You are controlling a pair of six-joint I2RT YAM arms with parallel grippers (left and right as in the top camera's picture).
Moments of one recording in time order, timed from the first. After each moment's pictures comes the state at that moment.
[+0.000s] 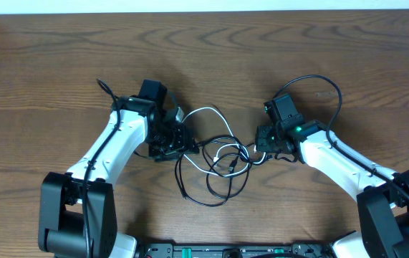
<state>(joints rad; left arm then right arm) -0.22 1.65 1.07 -0.98 0.52 -0.30 0.44 1.63 0.87 -0.43 -0.09 0.52</state>
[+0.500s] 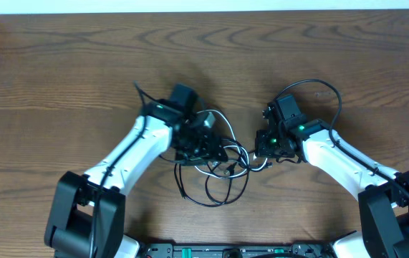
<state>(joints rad) -0.43 1.65 1.07 -0.88 0.62 -0.39 0.42 1.63 0.87 -0.50 -0.27 0.49</state>
